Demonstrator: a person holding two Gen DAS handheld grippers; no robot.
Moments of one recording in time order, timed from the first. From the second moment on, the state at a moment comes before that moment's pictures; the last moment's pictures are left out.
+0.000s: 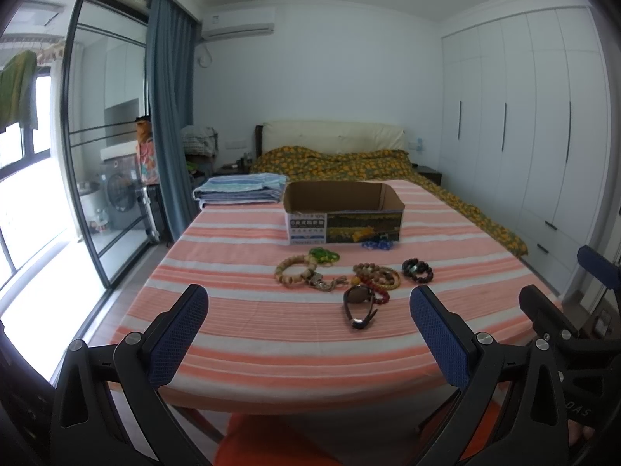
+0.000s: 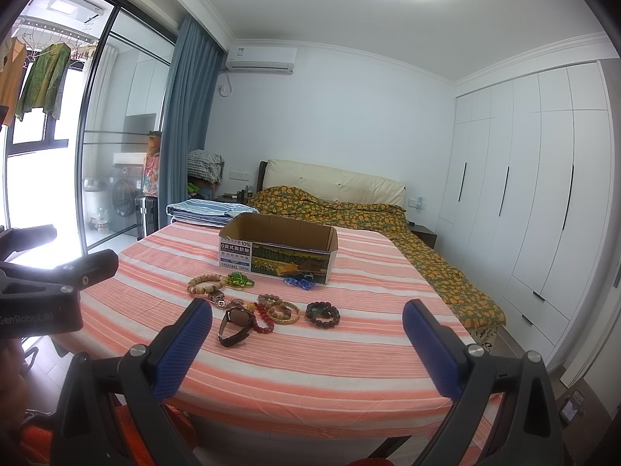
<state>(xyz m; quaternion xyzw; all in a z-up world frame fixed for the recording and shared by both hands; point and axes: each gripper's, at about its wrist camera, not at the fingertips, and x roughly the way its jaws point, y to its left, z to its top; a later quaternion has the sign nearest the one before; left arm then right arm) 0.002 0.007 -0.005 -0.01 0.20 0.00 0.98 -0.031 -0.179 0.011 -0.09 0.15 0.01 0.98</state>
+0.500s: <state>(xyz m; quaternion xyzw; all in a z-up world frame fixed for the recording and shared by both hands) 0.003 0.005 -0.007 -0.01 0.21 0.00 0.98 -0.031 -0.179 0.011 -0.09 0.15 0.01 0.98</state>
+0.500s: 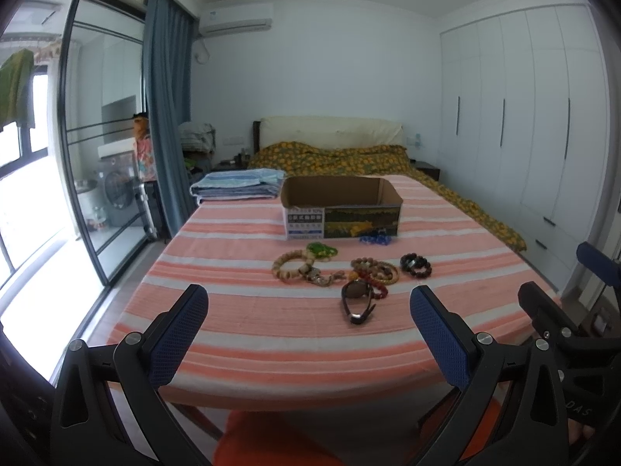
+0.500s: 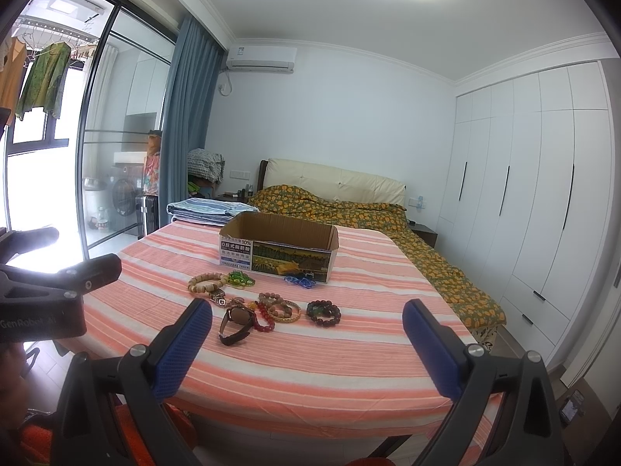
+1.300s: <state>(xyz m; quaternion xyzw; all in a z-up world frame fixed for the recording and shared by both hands) 0.012 0.002 -0.009 0.00 0.23 -0.01 0.97 -0.029 -0.182 0.006 -0.08 0.15 0.01 0.98</state>
